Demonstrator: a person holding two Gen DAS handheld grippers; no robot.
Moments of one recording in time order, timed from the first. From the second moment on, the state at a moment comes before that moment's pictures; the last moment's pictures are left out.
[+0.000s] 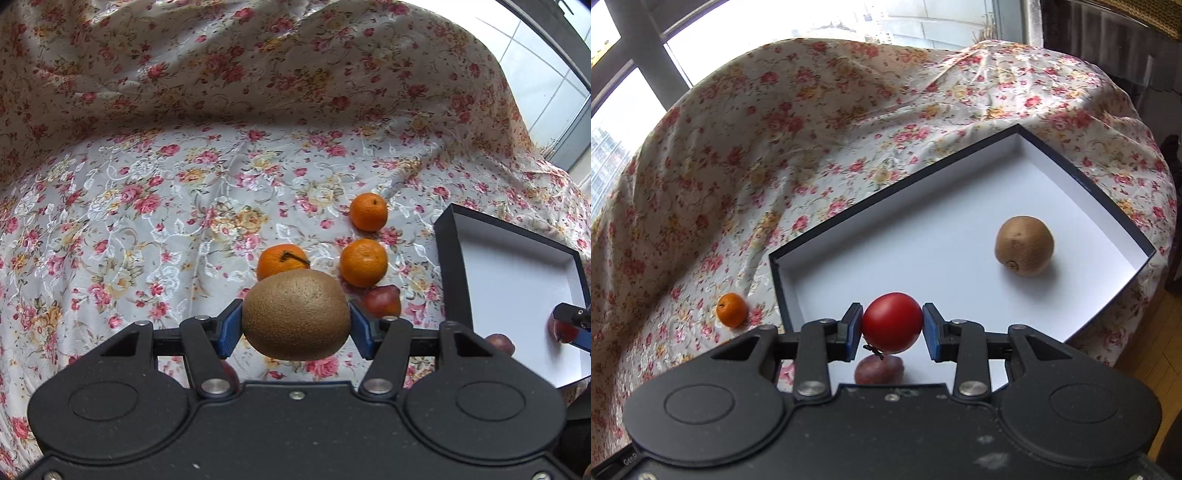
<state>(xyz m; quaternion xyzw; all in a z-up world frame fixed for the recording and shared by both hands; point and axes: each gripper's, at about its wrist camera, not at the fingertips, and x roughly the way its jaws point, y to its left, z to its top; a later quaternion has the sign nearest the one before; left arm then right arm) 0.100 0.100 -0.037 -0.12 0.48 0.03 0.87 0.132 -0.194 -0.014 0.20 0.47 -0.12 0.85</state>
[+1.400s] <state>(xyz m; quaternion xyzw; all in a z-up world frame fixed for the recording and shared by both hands) 0.175 -0.090 -0.045 -0.06 0.51 -0.12 0.85 0.103 -0.271 -0.032 0.17 0.49 -0.14 0.84</state>
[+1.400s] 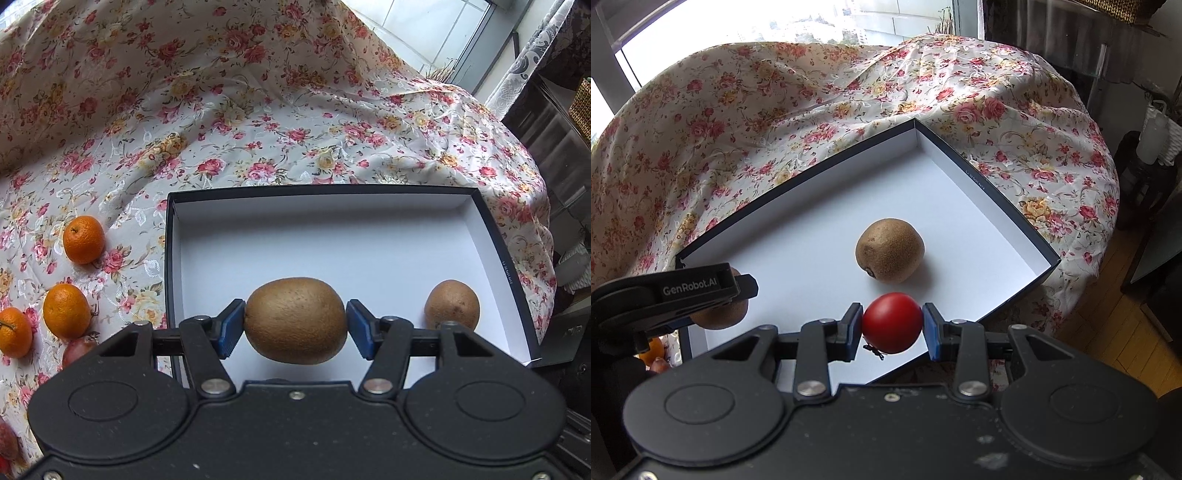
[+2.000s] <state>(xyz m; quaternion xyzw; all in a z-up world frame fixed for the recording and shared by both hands) 0.172 -0.057 -0.034 -0.06 0.50 -0.09 0.86 0.114 -0.266 -0.036 0.22 0.50 -0.14 0.83</state>
